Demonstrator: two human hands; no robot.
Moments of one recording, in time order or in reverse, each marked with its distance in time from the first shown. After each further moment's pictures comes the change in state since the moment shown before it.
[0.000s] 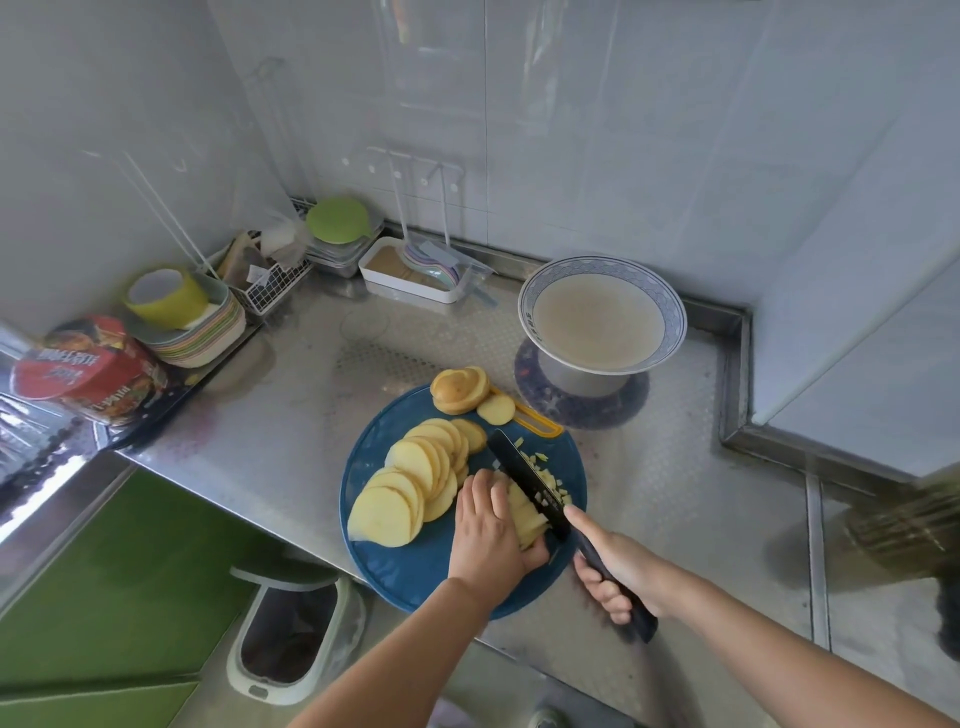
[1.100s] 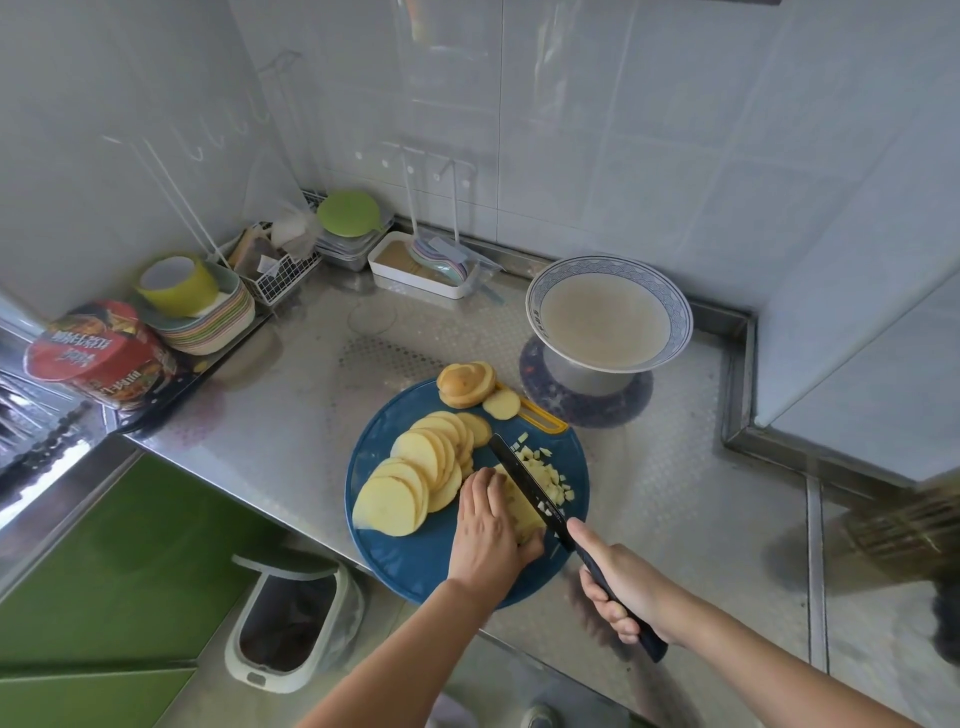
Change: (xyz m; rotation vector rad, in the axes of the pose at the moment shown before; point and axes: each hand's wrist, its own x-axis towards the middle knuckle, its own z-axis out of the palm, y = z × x) left_hand -0.010 -0.003 -0.003 0.001 0.025 -0.045; right_hand -0.020 0.010 0.012 -0.115 0.049 -0.041
